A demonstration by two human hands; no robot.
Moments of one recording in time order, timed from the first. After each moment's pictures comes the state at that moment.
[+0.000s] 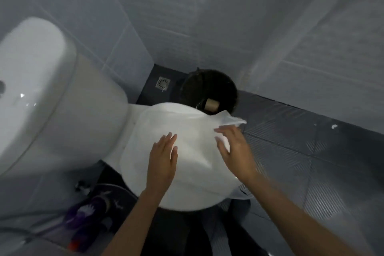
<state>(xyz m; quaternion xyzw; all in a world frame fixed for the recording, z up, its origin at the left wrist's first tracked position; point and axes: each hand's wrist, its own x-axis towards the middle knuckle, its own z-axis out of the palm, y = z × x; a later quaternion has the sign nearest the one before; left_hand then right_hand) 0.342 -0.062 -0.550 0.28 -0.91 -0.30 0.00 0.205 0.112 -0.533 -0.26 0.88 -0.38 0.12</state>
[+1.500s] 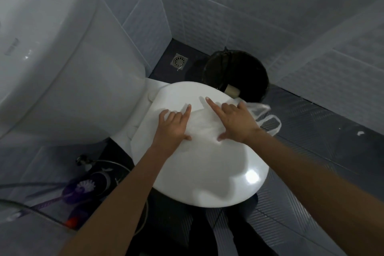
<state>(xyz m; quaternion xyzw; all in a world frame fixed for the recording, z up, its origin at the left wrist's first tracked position) 0.333 -0.149 -0.626 0.10 -1.00 0.01 -0.02 0.171 0.013 -0.597 -0.53 0.82 0.08 0.20</state>
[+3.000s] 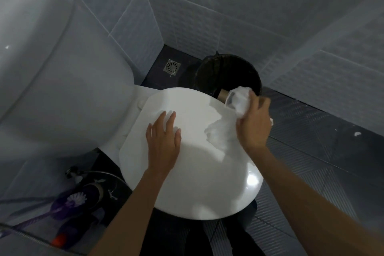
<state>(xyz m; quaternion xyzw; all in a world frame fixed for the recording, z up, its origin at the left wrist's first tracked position) 0.333 -0.112 -0.634 0.33 -0.93 -0.16 0.04 0.162 0.039 -0.594 -0.15 0.96 -0.23 0.05</state>
